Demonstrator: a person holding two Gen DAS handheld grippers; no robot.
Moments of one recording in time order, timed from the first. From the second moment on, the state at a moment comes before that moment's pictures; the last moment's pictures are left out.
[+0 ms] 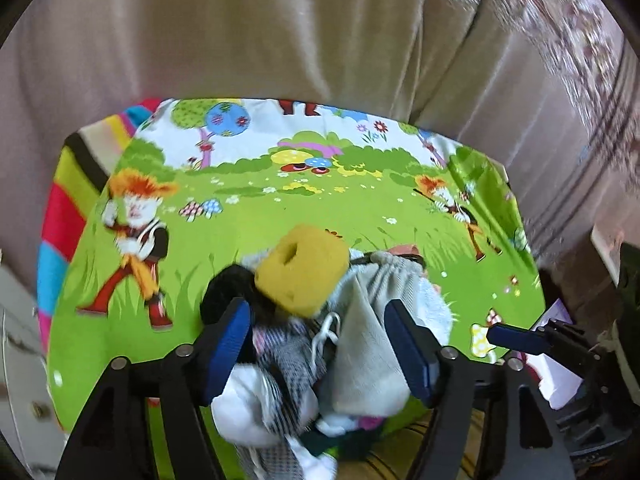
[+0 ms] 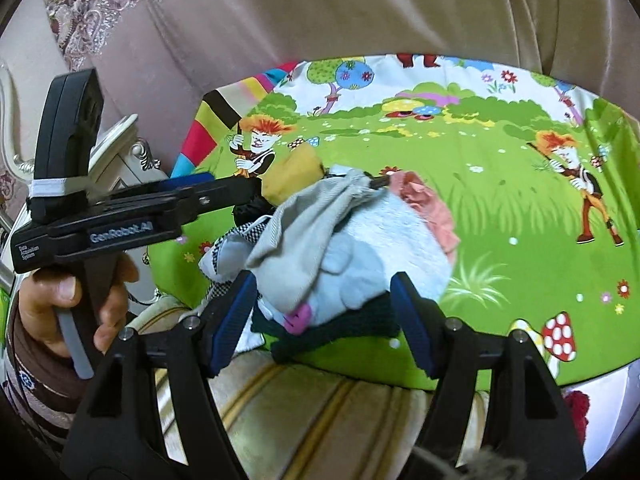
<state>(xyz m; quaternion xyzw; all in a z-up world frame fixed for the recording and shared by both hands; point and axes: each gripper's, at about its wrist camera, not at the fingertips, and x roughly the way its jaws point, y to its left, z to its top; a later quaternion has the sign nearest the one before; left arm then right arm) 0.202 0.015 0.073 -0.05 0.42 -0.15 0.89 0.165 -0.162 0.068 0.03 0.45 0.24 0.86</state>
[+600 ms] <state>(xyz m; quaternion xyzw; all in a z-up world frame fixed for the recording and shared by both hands) 0.281 0.020 0.033 -0.04 0.45 -0.22 0.87 0.207 -0.111 0.047 0.00 0.47 0.23 0.85</state>
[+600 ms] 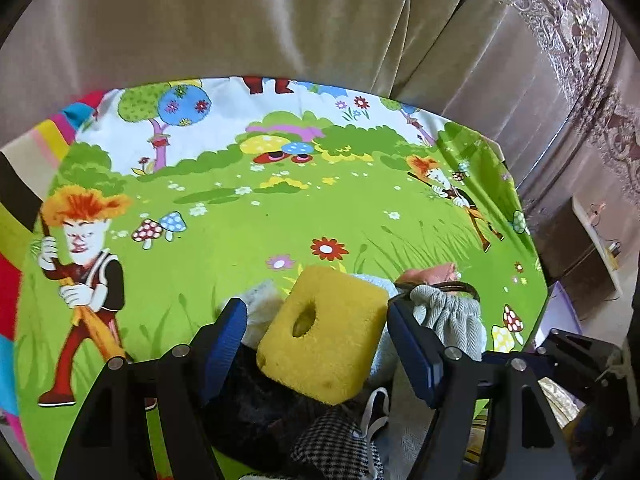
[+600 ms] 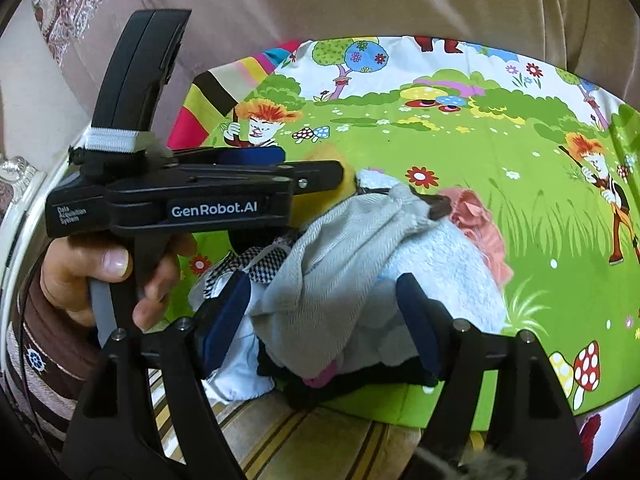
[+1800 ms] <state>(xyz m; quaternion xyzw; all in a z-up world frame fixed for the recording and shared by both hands) 0.194 0.034 0.089 -0.12 0.36 -0.20 0.90 0.172 -0.134 0.096 -0.03 0.38 0.23 0.90</state>
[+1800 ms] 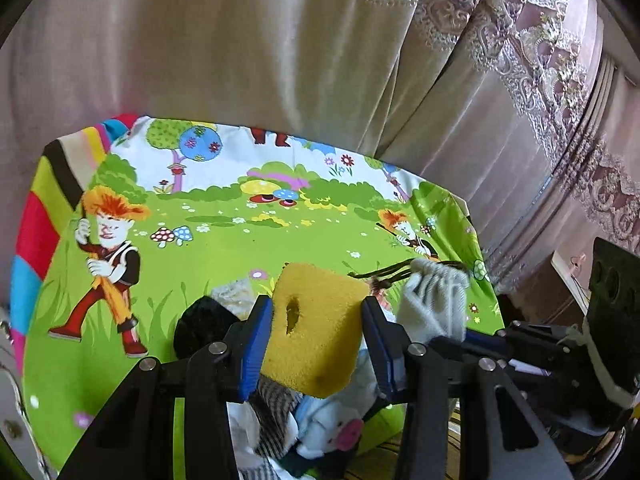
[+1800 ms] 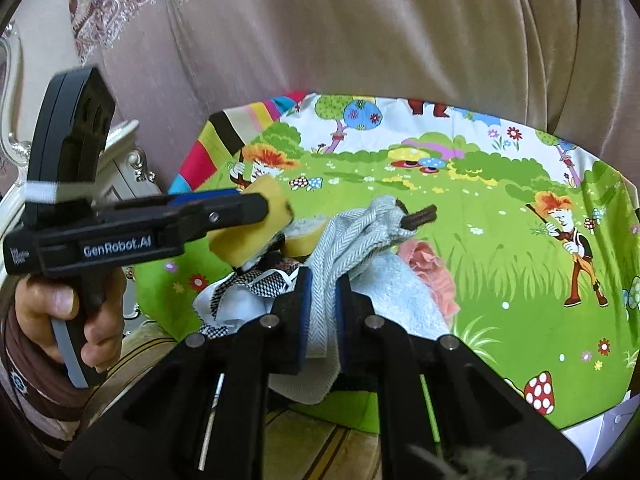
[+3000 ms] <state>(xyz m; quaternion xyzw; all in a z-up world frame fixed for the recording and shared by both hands) 0.086 -0.034 0.018 -0.07 0.53 -0.17 0.83 0.050 -0.265 0.075 0.00 0.41 0.20 0.89</state>
